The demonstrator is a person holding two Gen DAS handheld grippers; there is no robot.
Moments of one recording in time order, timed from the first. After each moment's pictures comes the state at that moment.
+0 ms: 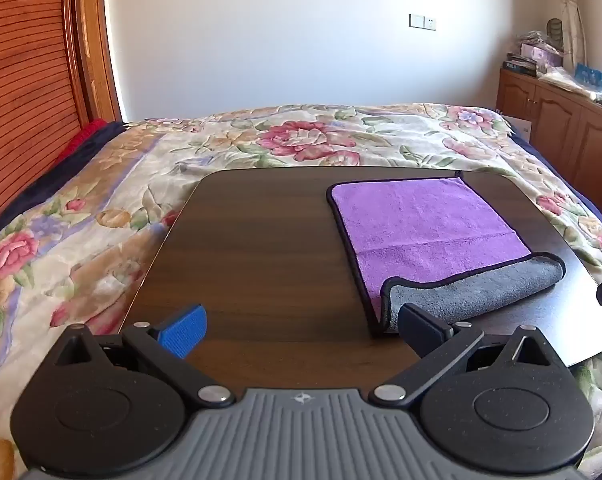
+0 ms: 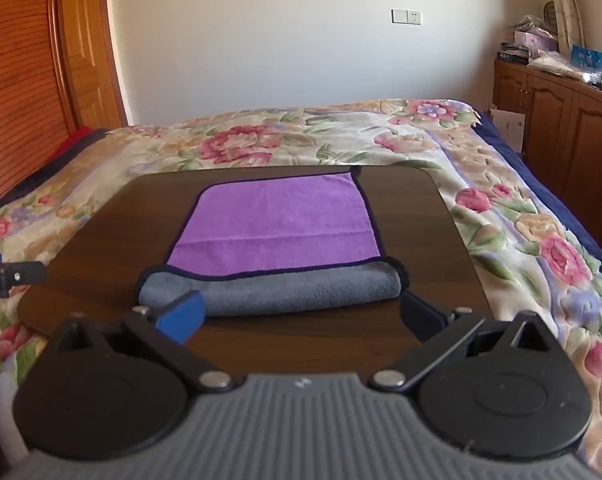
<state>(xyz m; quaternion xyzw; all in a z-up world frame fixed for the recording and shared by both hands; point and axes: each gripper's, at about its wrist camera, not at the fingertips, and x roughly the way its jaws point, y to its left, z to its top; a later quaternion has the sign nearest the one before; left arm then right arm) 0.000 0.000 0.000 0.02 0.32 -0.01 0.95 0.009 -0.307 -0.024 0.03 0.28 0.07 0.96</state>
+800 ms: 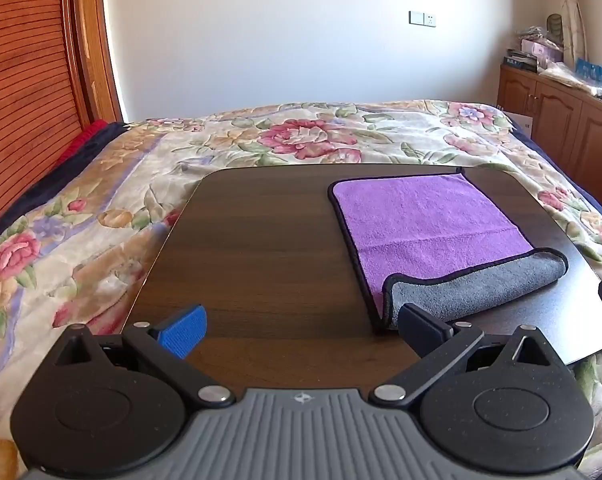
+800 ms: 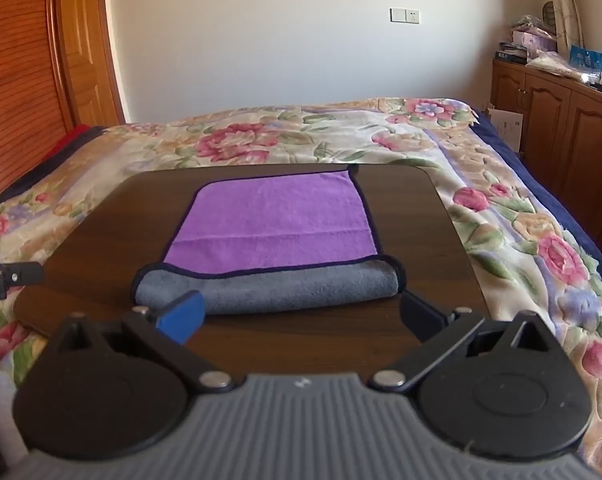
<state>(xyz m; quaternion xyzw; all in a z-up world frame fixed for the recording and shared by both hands) 0.000 -0.001 0.000 0.03 0.32 0.00 0.95 0.009 -0.307 -0.024 0.03 0.28 0.06 0.96</state>
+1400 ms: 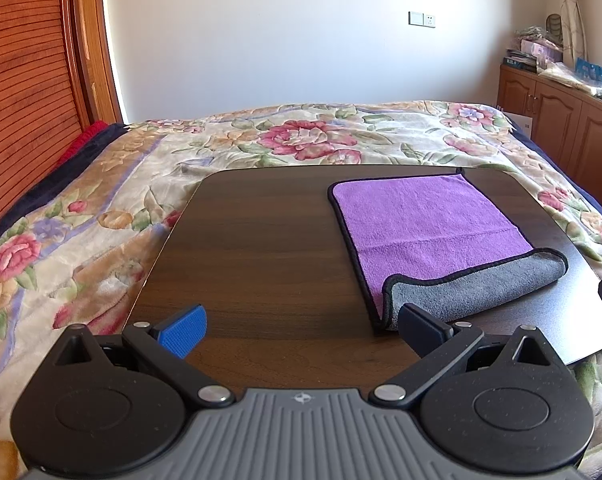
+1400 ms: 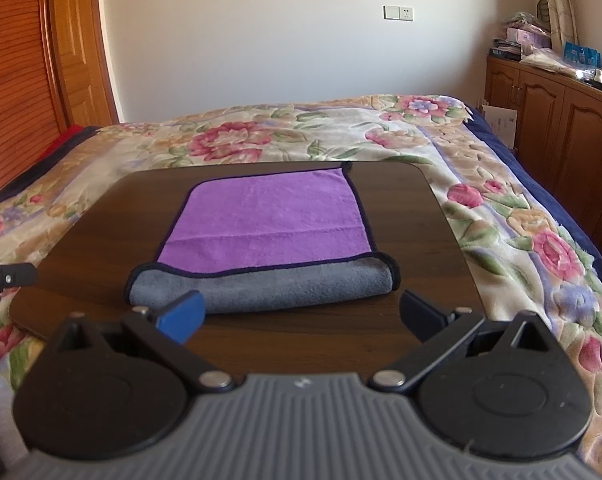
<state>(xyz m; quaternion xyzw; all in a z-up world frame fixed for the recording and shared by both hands) -0.003 0.000 -0.001 0.03 0.32 0.00 0.95 0.011 -0.309 -0.026 0.03 0.29 0.06 0.96</state>
